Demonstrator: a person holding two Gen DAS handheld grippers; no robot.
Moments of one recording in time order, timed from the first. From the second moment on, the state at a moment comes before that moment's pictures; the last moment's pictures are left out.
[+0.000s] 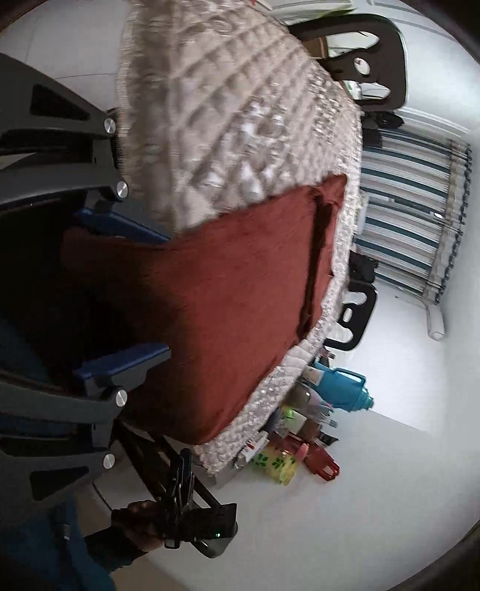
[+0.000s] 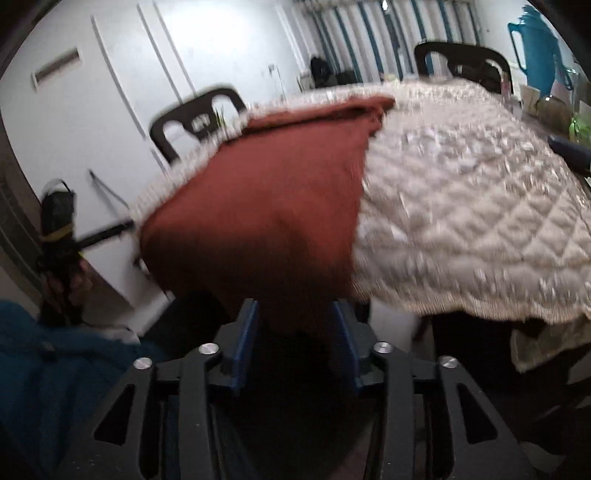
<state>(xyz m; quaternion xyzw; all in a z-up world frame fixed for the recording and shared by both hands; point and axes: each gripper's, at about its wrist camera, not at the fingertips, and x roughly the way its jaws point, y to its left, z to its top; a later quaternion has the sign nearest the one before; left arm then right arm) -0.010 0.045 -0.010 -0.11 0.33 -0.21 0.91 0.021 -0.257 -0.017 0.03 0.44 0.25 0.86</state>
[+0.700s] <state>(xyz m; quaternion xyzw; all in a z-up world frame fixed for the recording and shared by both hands) -0.003 0.033 -0.067 -0.12 0.39 -0.25 0.88 0.026 -0.253 -0.059 0.07 0.48 0.30 0.82</state>
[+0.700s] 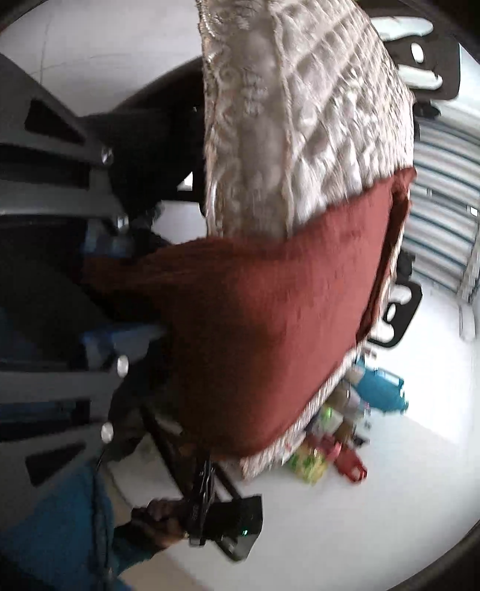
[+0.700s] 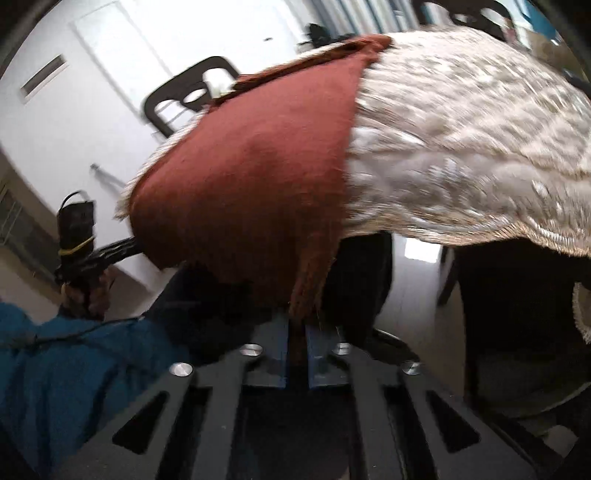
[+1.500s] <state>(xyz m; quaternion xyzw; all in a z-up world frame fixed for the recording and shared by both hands) 0.102 0.111 0.033 -0.36 0.24 -0.23 0.87 0.136 -0.308 0.040 0.33 0.28 0.32 0.84</state>
